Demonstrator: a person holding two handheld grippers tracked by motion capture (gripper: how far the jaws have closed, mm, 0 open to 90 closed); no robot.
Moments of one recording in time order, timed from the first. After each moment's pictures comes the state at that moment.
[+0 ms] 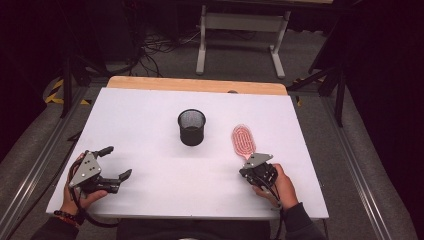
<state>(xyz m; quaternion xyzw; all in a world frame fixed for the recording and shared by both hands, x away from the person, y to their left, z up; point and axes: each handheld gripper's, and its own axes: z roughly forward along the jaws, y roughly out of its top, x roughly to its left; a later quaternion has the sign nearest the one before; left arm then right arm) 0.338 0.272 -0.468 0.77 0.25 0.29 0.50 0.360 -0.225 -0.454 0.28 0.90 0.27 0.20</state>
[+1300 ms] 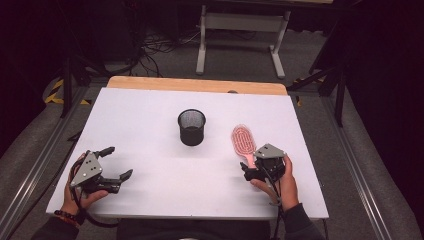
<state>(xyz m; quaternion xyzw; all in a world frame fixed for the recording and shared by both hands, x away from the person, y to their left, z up) 0.339 0.270 -0.470 0.78 0.25 0.29 0.50 0.364 -0.235 -0.435 0.40 0.81 0.32 0.30</state>
